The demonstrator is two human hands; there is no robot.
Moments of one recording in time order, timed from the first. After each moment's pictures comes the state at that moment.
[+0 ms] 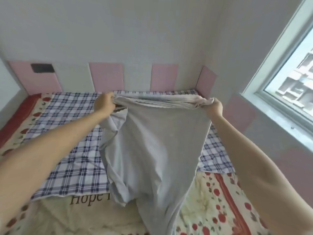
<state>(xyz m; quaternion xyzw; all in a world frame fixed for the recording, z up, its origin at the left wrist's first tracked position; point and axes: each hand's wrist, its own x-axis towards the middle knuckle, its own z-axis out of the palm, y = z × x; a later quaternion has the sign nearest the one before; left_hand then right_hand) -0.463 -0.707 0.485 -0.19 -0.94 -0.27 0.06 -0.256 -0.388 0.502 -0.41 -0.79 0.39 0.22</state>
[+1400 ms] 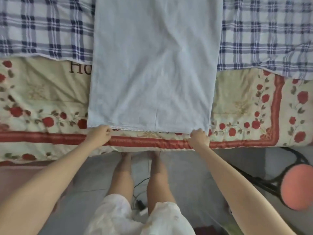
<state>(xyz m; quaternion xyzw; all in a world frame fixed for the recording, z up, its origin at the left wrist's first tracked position) -0.244 -0.930 -0.009 -0.11 -0.87 -0.08 -0.46 -0.091 -0.576 0.020 -0.33 -0.83 0.08 -0.45</state>
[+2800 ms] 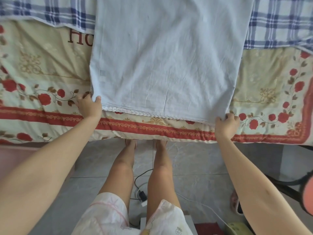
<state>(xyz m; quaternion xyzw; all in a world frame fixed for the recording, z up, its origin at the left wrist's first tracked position) -0.248 -0.940 -0.064 0.23 -0.93 -0.21 -0.20 -0.063 -0.548 -0.049 -0.58 -0.78 0.22 -0.07</state>
